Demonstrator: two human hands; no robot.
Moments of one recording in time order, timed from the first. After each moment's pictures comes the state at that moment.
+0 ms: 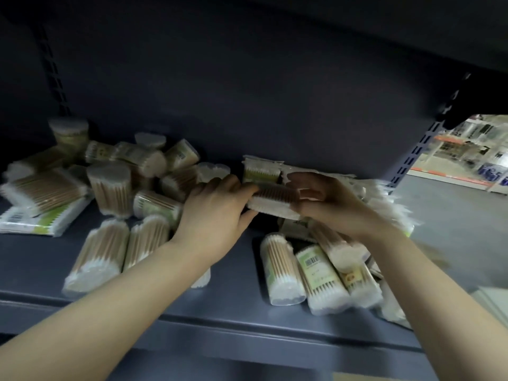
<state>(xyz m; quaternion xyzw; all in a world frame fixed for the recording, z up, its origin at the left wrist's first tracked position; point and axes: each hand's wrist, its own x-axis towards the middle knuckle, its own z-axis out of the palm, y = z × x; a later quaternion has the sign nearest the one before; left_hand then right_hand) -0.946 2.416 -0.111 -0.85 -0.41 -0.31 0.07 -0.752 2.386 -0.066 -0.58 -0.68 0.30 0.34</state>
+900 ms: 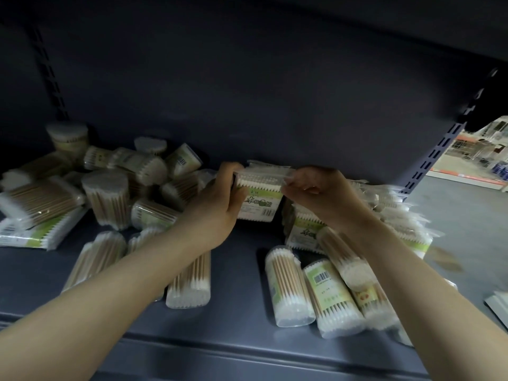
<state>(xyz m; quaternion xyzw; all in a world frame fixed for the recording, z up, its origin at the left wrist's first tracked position) -0.943 2.446 -0.107 -0.78 -0.45 -0.37 -0.24 -0.758 2.423 -0.075 -0.57 -0.69 0.18 0.41</state>
